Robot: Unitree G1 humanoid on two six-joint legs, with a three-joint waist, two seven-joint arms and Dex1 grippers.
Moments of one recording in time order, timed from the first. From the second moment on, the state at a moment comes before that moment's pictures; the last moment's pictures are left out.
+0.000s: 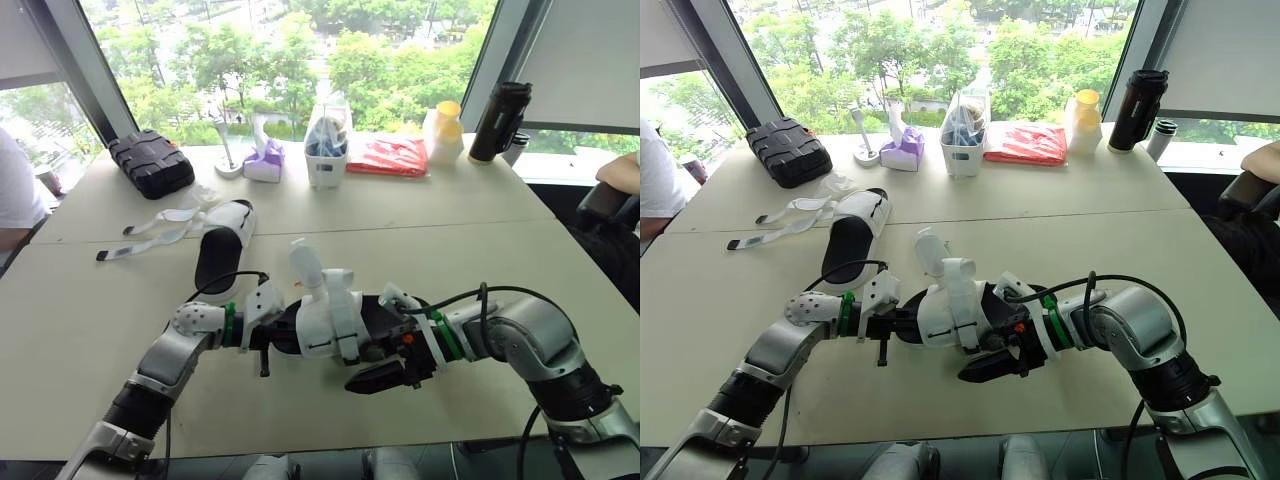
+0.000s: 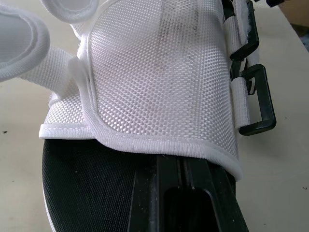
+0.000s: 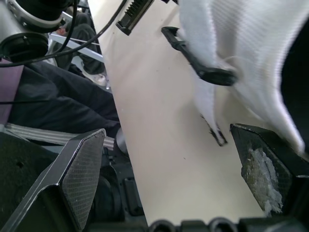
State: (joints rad) left arm -0.36 0.52 -0.25 0.08 -0.26 0.21 -1.14; right arm -0.48 -0.65 0.21 -0.31 0.69 1.37 1.02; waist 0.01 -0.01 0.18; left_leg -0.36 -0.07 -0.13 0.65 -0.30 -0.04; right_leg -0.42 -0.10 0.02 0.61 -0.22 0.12
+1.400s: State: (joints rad) left arm -0.33 0.51 -0.25 0.04 -0.26 0.24 -1.12; right arm -0.40 -0.95 0.44 -0.54 0.78 1.26 1.14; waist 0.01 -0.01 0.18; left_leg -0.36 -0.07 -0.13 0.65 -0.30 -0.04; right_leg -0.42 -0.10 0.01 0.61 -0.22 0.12
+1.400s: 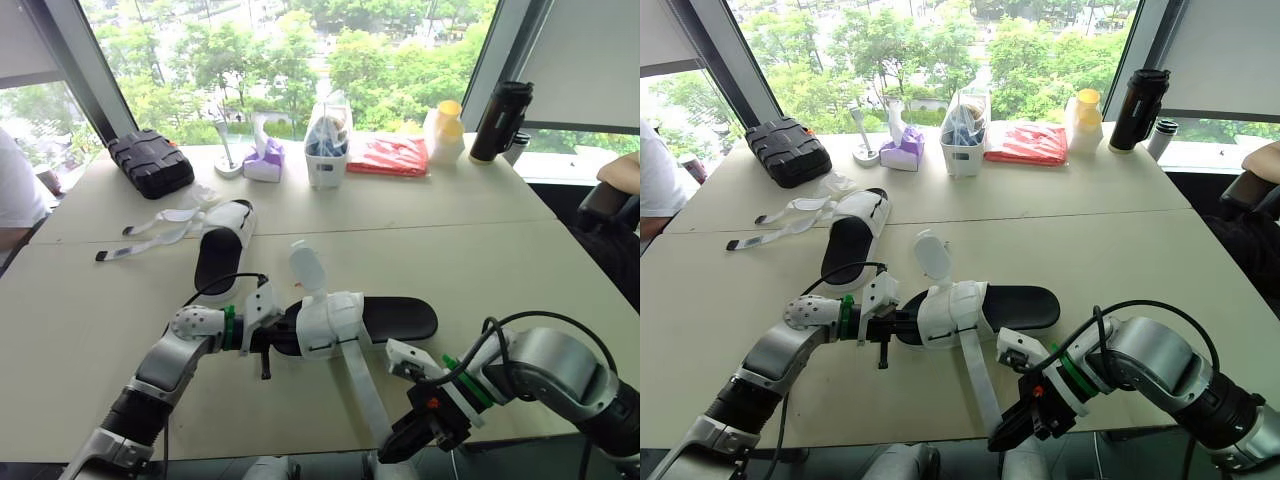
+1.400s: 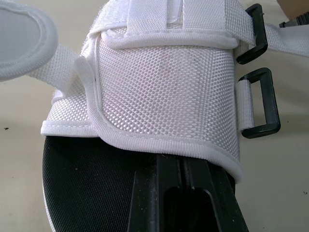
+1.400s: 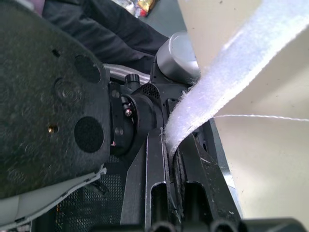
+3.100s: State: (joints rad) left arm -0.37 0.51 -0.30 0.12 -0.22 0.11 -1.13; right arm -0.87 -0.52 0.29 0.18 0.52 1.12 0.93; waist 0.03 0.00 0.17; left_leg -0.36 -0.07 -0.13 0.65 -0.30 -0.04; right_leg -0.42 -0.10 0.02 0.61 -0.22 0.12
